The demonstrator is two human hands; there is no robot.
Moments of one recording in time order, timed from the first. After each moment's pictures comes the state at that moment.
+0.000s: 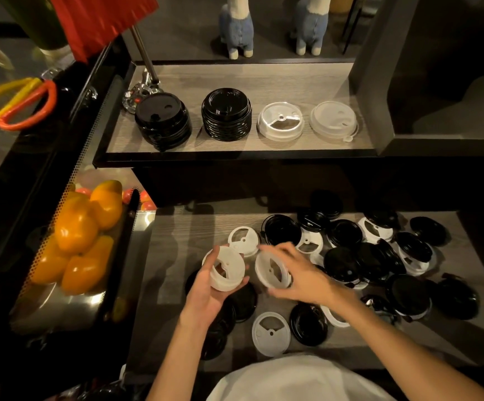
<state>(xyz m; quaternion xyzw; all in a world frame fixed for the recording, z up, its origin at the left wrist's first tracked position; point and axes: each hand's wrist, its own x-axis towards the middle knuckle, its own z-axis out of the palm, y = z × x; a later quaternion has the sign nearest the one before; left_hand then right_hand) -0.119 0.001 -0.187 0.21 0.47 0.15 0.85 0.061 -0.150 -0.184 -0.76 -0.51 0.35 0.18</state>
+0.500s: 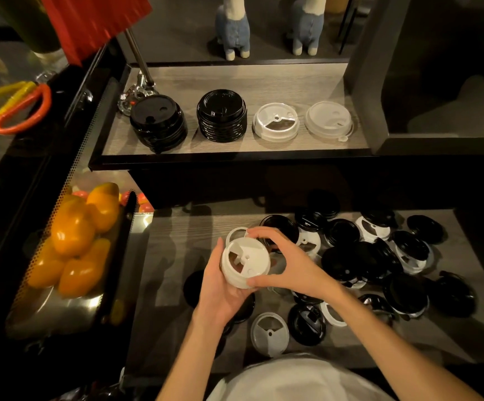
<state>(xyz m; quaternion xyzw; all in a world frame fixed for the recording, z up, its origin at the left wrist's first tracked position) -0.098 -0.018 -0.159 0.18 0.39 0.11 0.90 0.045 -0.129 -0.131 -0.69 -0.45 0.37 0.42</state>
